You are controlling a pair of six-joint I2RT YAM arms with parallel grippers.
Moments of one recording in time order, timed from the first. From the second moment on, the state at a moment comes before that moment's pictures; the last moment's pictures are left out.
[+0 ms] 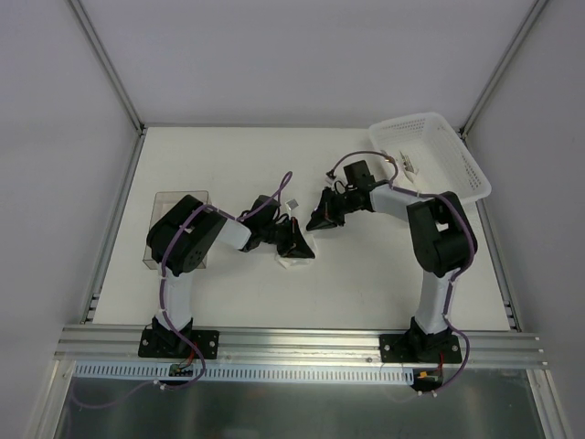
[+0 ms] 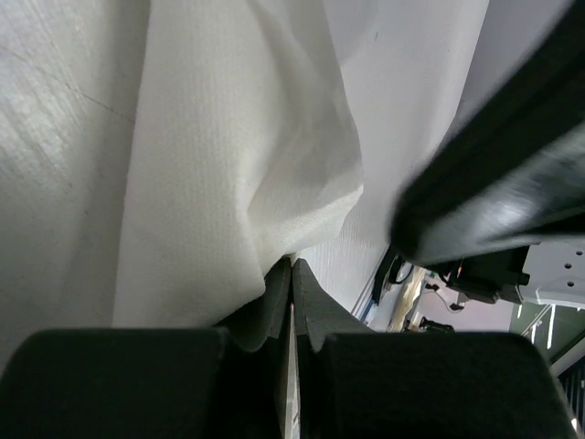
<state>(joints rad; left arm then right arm) -0.60 2.00 0.84 0.40 0.73 -0.90 0.41 1.94 1.20 -0.29 -0.79 0.60</state>
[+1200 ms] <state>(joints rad) -0.62 1.54 0.86 -0.23 0.43 -0.59 0.44 2.06 1.25 -0.32 -0.75 0.57</state>
